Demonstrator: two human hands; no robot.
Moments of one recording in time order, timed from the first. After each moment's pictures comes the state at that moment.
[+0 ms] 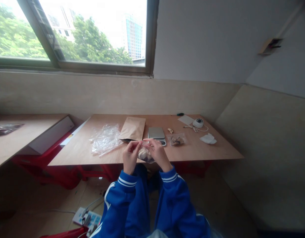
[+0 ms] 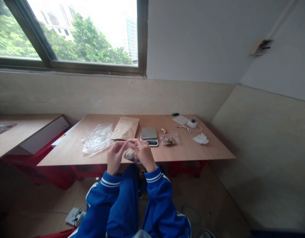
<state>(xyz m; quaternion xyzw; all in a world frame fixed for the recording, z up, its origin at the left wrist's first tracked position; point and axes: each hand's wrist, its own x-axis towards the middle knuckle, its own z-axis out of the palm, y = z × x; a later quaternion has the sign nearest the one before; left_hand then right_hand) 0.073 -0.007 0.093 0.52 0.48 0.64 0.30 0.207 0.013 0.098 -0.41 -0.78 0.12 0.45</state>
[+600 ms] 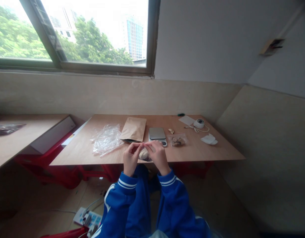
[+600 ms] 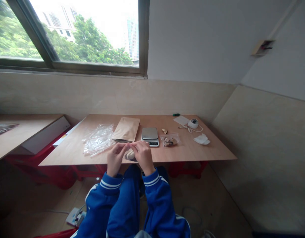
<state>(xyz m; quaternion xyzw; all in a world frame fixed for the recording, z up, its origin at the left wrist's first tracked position) 0.071 -0.012 0.094 0.54 0.49 0.62 0.29 0.197 0.006 0.096 -0.43 -0.75 0.07 0.49</state>
